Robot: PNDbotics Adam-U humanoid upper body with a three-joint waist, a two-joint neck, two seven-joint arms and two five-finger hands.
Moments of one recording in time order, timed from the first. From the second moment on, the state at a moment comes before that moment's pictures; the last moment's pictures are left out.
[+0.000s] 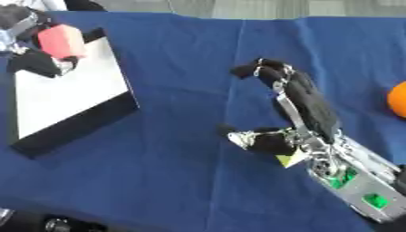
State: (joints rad) left arm -0.79 0.77 -0.50 -1.58 -0.66 0.68 -0.42; right arm -0.42 -0.74 0.63 -1.98 0.44 0.06 -0.42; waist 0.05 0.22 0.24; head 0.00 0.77
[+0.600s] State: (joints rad) left arm -0.80 0.76 -0.50 -1.47 -0.82 0.60 -0.50; right arm -0.41 -0.74 0.64 -1.98 0.45 0.07 -0.40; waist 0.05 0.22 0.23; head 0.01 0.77
